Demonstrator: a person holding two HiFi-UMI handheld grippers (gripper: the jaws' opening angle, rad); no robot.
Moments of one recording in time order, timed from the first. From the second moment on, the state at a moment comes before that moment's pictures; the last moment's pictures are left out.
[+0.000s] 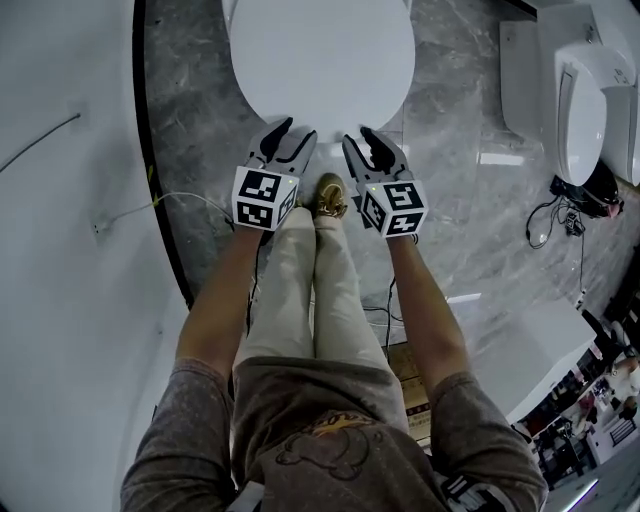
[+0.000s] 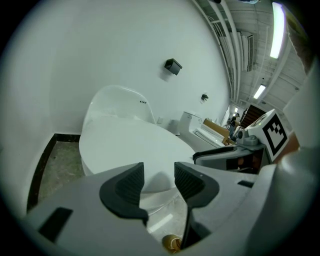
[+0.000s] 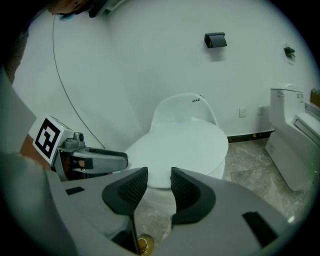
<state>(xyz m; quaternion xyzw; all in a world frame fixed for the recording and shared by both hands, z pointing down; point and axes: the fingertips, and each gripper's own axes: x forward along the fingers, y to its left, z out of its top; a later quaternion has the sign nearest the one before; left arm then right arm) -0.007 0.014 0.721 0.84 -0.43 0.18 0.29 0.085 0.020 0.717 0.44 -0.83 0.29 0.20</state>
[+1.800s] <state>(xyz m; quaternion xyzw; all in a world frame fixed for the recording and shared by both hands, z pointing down) -0.019 0.022 0.286 0.86 -0.47 0.10 0.17 0.125 0.031 0.303 0.44 -0.88 0.19 0.07</state>
